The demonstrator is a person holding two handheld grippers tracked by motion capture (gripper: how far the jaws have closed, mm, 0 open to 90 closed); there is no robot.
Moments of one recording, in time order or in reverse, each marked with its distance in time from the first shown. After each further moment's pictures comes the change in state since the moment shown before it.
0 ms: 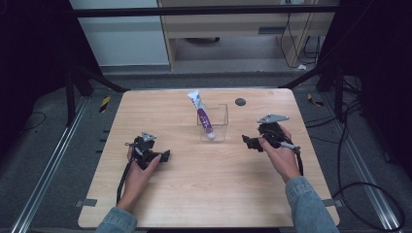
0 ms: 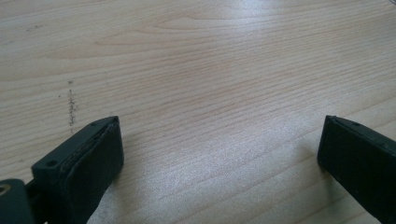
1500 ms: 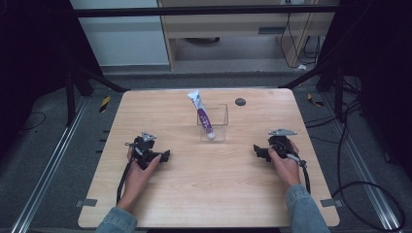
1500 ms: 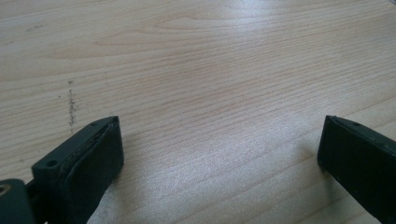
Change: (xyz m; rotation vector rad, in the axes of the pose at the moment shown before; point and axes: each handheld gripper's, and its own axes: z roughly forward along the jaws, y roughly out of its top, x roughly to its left) left arm 0.000 0.000 0.000 -0.001 0.000 0.000; right arm -0.039 -0.071 0.033 0.039 -0.111 0.142
